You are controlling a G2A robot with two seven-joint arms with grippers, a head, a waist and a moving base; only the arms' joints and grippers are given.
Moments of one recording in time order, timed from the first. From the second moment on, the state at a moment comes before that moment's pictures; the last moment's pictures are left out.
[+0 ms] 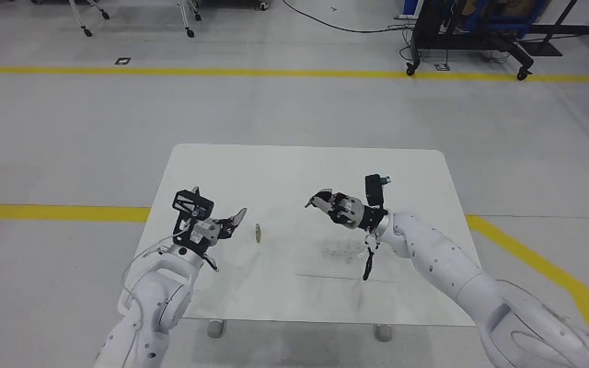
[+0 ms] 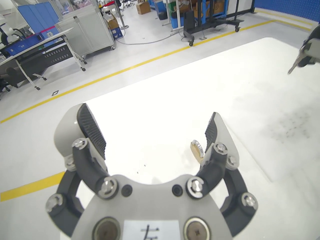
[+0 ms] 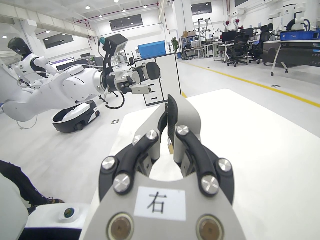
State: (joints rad) left arm 1.62 -1.20 -1.41 -1.90 1.36 -0.19 -0.15; right arm -0.81 -1.14 0.53 -0.85 -0.97 -1.01 -0.81
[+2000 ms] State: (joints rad) left arm 1.41 -1.17 -1.31 -1.59 0.15 -0.76 -0.55; right arm -0.84 -1.18 0.32 -1.09 0.09 -1.01 -0.29
